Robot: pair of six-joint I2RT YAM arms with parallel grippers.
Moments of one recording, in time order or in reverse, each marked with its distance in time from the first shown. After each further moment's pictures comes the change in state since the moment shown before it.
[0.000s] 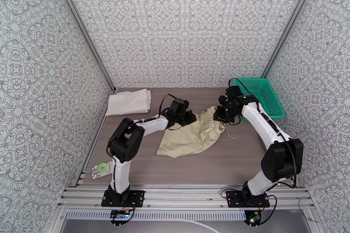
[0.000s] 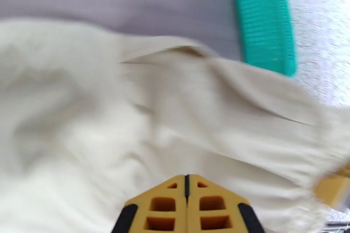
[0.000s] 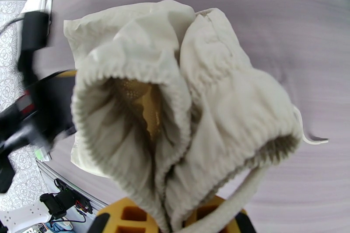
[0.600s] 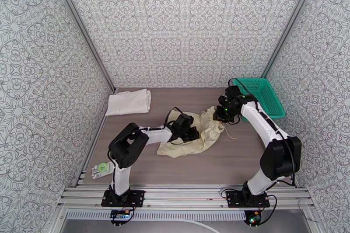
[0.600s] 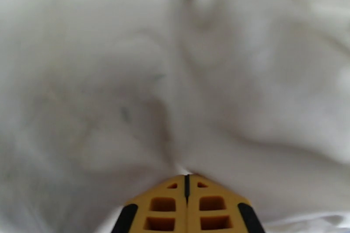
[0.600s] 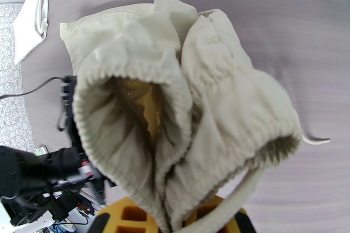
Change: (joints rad) left arm -0.131 0.063 -0.172 0.025 -0.018 -0.051; right arm 0.000 0.013 0.006 0.002 -0.002 0.020
